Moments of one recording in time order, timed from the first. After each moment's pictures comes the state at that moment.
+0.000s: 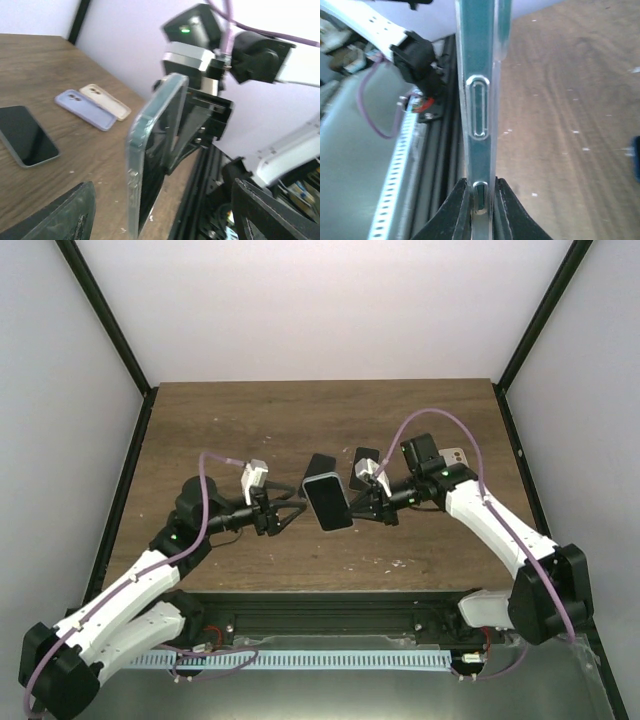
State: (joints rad) left arm -0.57 0.83 0.56 0.14 0.64 -0.48; right arm 0.40 1.28 0.96 -0.65 -1.05 -0.62
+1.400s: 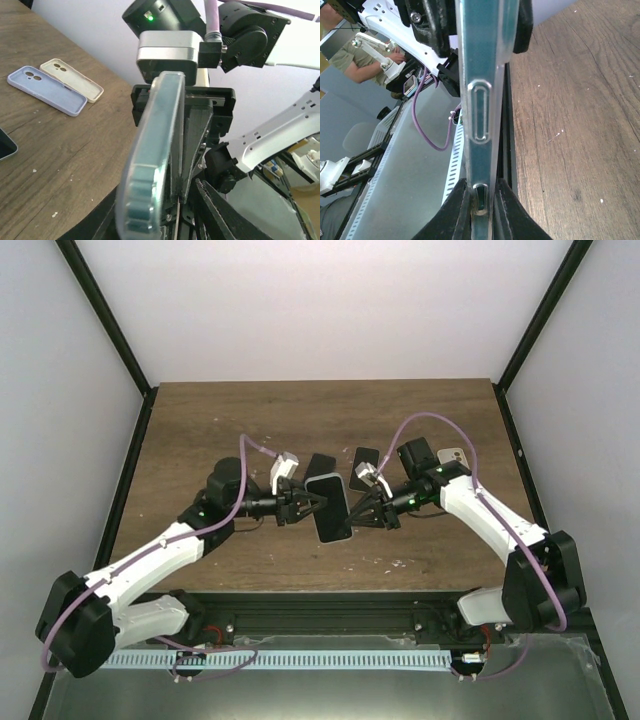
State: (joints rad) left arm -0.64 1.11 0.67 0.24 0.77 -0.48; right arm 0.39 1.36 0.96 -0.80 -1.29 -0.56
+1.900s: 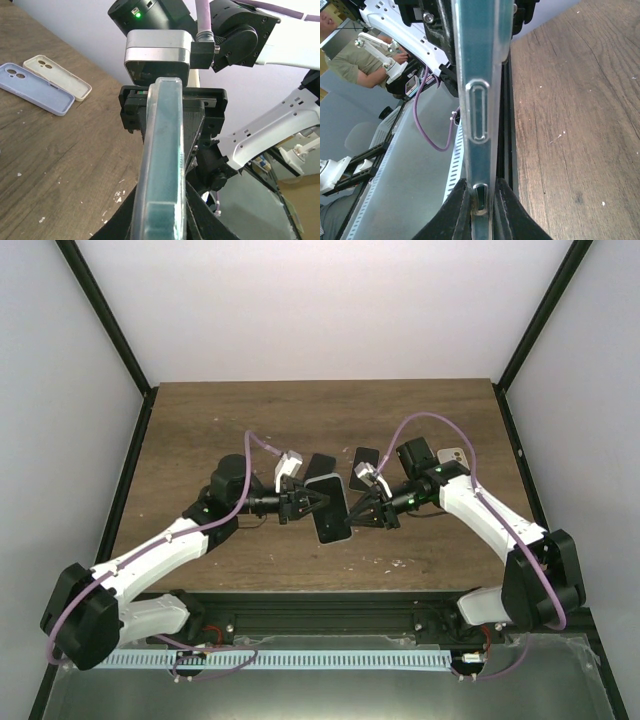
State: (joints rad) left arm -0.64 1.16 0.69 0.28 0.83 -0.50; right arm 0.39 1.37 0.96 -0.79 -1.29 -0.56
